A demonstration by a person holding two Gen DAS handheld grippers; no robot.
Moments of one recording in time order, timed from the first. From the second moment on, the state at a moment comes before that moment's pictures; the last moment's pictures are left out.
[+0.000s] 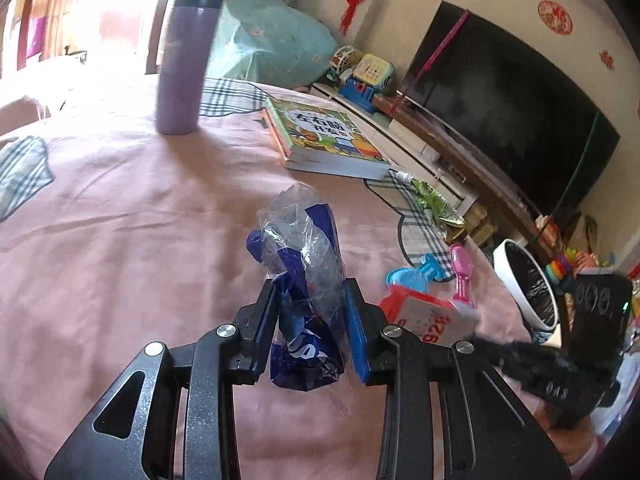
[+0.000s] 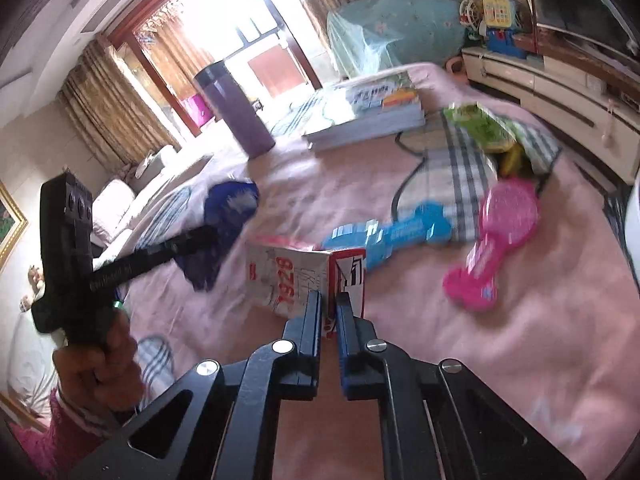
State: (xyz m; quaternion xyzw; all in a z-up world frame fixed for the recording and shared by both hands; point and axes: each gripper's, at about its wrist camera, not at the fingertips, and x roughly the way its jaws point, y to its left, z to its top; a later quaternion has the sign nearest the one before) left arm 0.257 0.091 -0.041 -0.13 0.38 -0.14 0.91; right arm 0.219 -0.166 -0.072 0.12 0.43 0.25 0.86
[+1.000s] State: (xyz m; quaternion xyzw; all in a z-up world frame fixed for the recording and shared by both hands) left arm 0.189 0.035 -0.048 -0.12 0.40 -0.19 0.89; right arm 0.190 -0.166 -0.067 0.03 0.41 0.24 0.88
